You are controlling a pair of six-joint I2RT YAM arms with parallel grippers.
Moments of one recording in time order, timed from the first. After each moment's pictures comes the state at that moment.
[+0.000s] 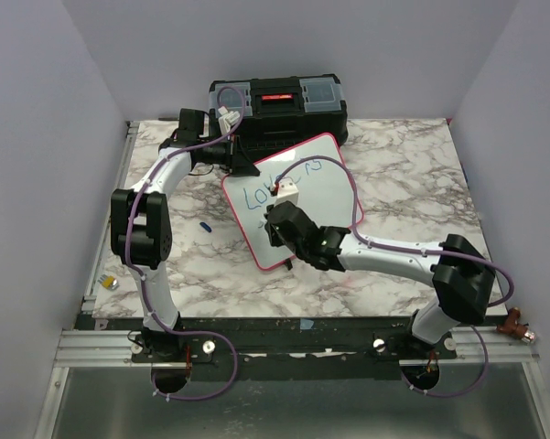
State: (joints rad) left arm -0.12 1.96 1.59 -0.42 1.13 -0.01; right arm 1.05 1.61 1.08 -0.03 0.48 0.45
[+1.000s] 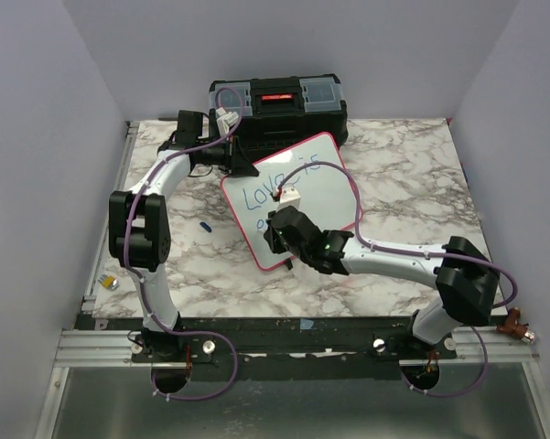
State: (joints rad) left arm -0.12 1.95 1.56 -0.38 1.11 -0.04; right arm 1.06 1.60 1.04 -0.03 0.40 0.50
